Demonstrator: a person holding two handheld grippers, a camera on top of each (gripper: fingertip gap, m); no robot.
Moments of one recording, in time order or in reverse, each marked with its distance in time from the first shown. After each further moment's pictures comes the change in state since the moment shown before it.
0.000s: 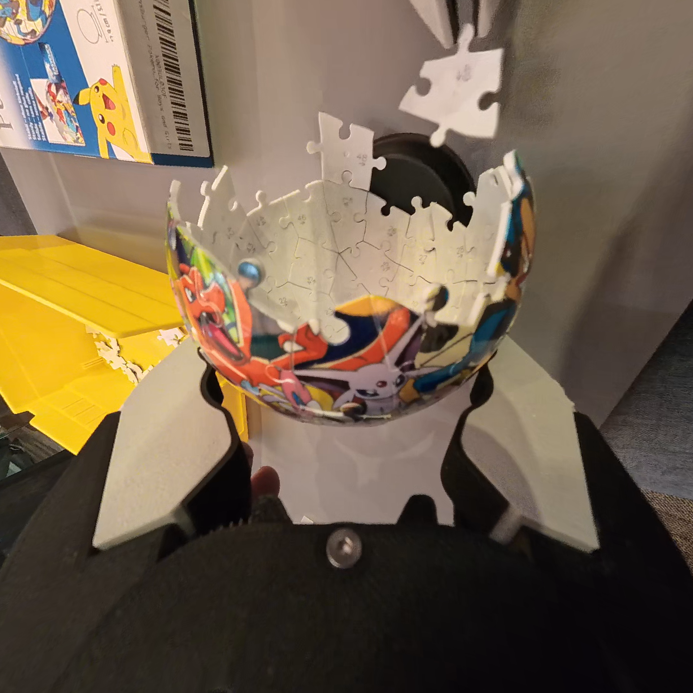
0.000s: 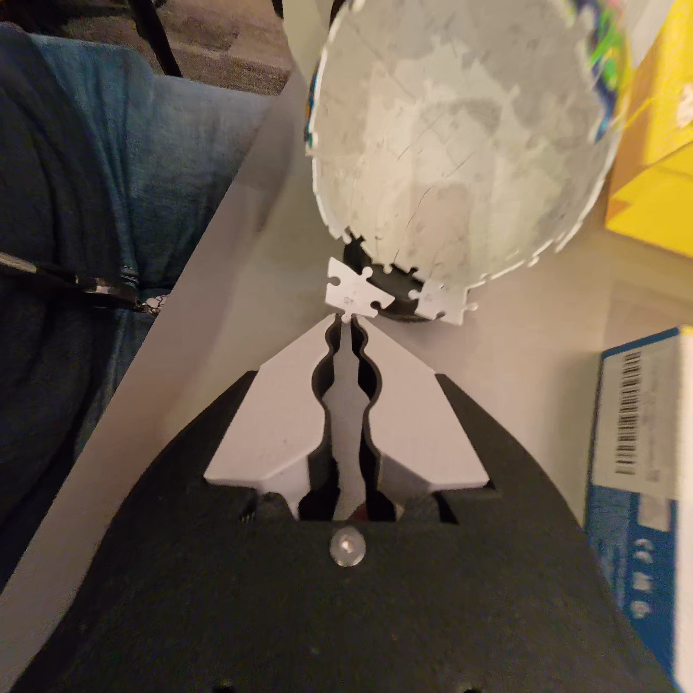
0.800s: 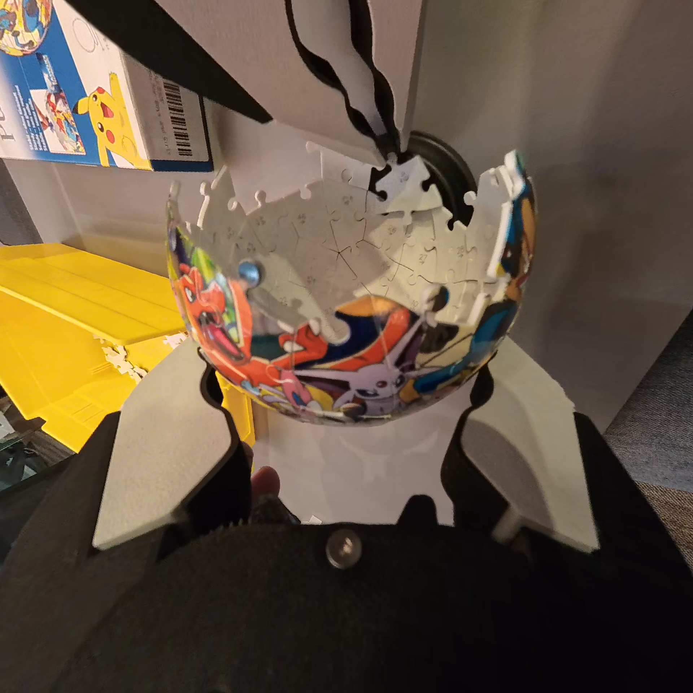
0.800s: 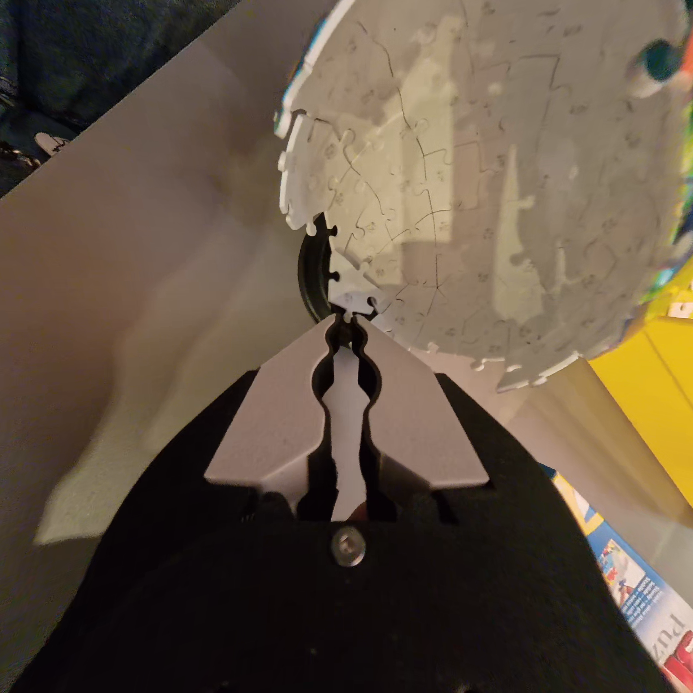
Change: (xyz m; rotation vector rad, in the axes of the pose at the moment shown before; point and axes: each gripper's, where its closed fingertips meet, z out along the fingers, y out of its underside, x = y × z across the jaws) left arm -0.001 -0.001 0.001 -0.007 -0.001 0.029; right arm 0.035 0.001 0.032 -0.253 -0.083 -0.473
